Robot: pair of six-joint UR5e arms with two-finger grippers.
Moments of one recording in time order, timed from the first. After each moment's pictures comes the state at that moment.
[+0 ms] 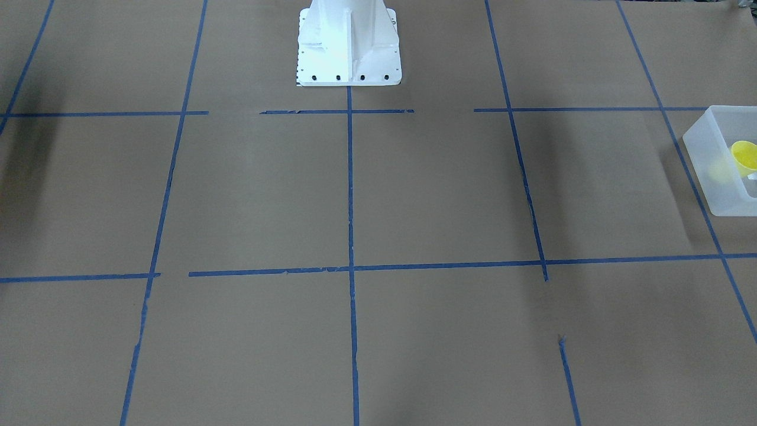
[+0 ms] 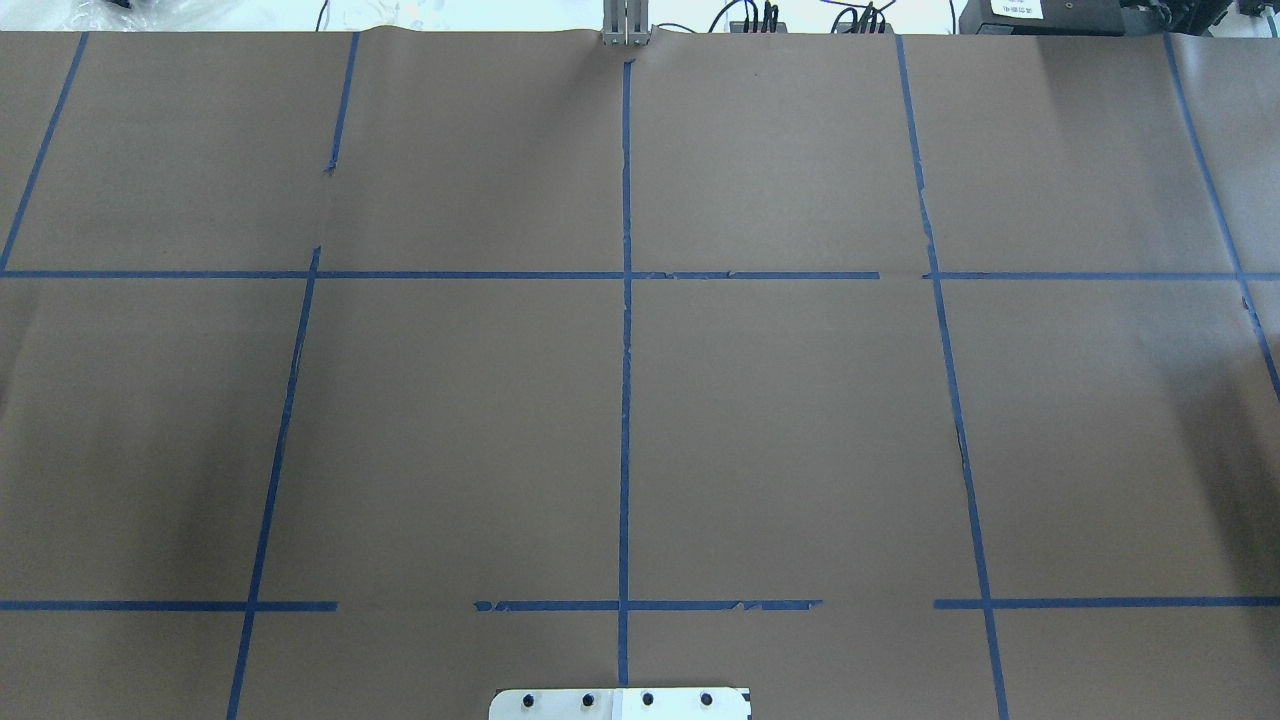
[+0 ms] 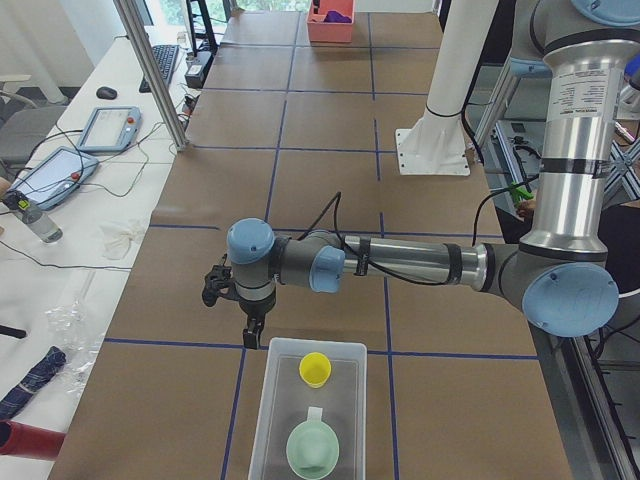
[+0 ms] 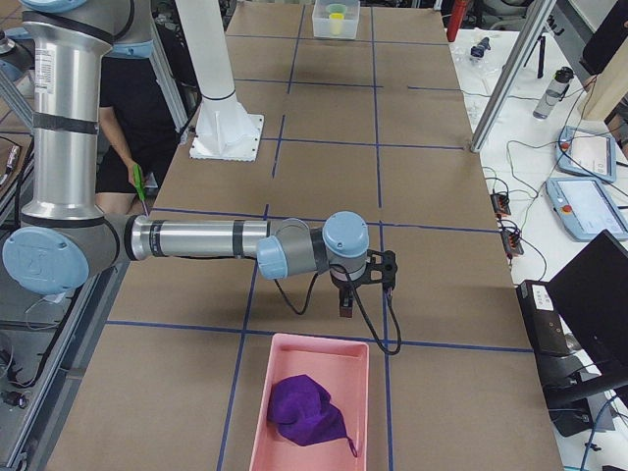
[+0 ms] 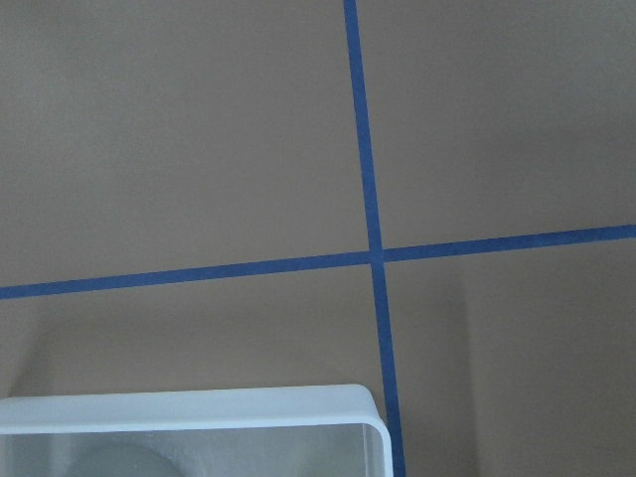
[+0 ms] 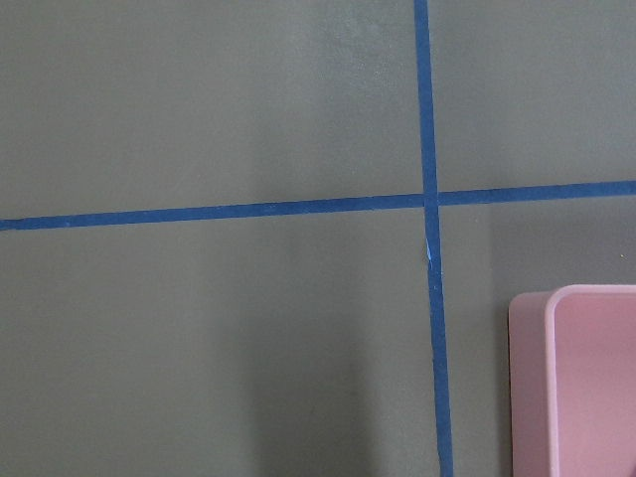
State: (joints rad) left arm -1.52 -1.60 -1.60 -1.67 -2.27 -0.04; right arm 1.50 -1.68 1.71 -1.36 2.44 0.28
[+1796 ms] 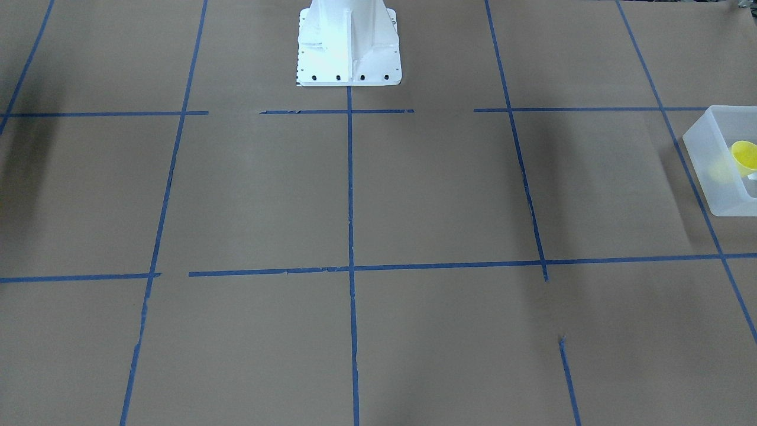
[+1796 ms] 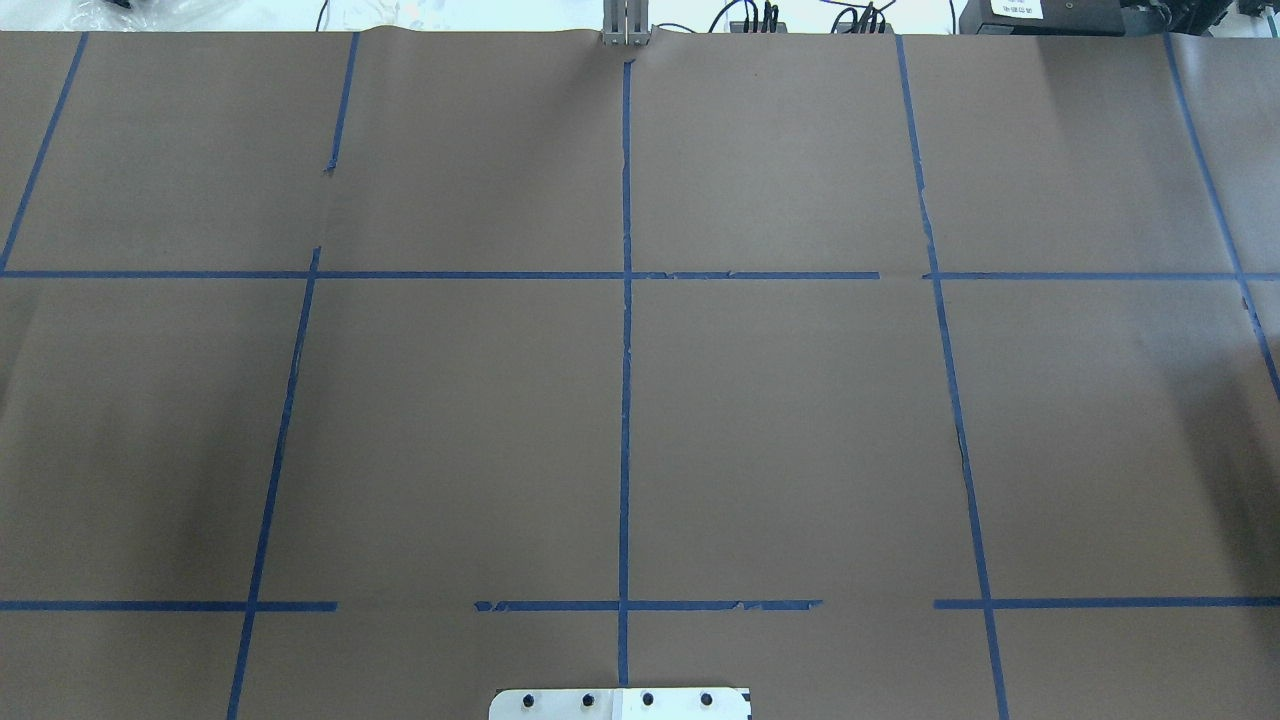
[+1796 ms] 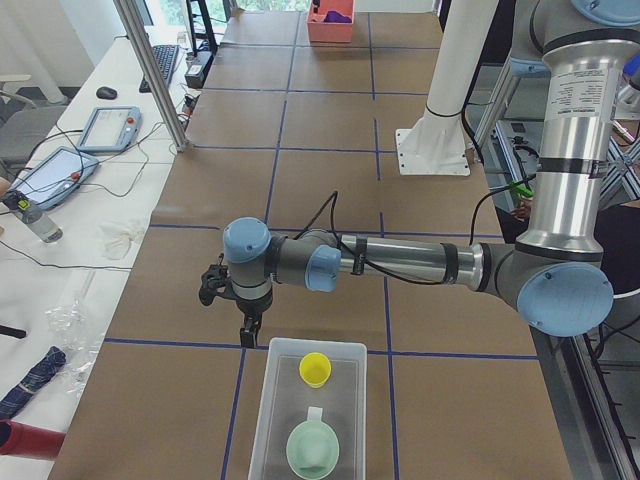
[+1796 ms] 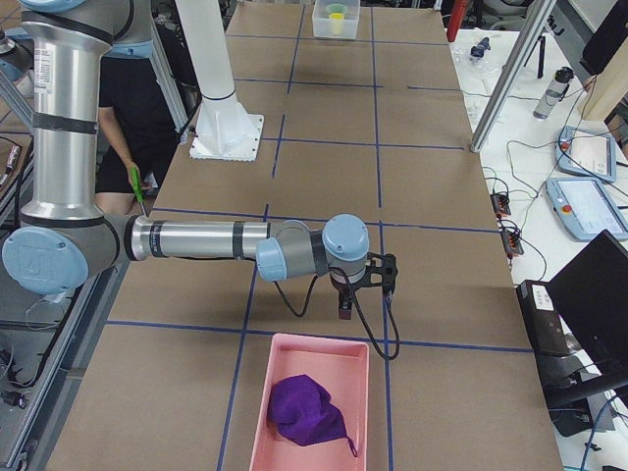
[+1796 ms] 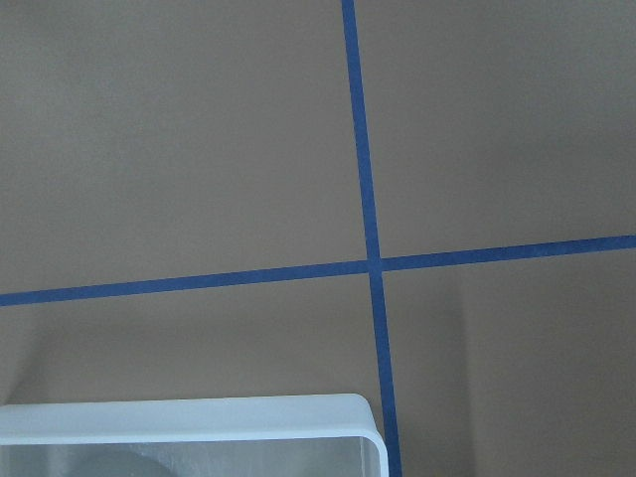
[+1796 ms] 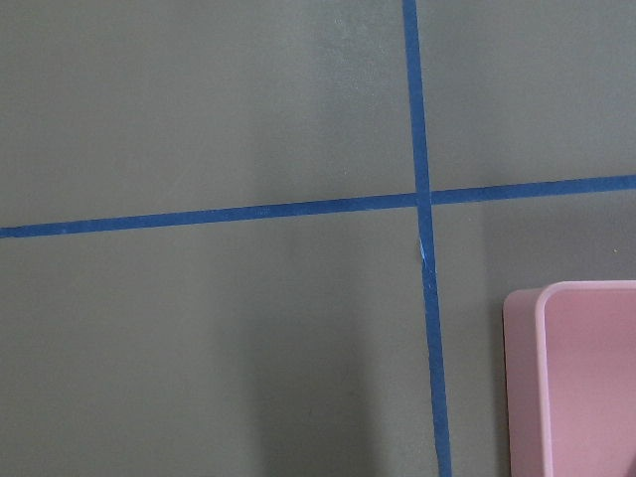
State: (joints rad) left arm -1.51 -1.61 -1.59 -1.67 -2.27 -0.05; right arm 1.52 -1.68 1.70 -1.37 2.45 0.28
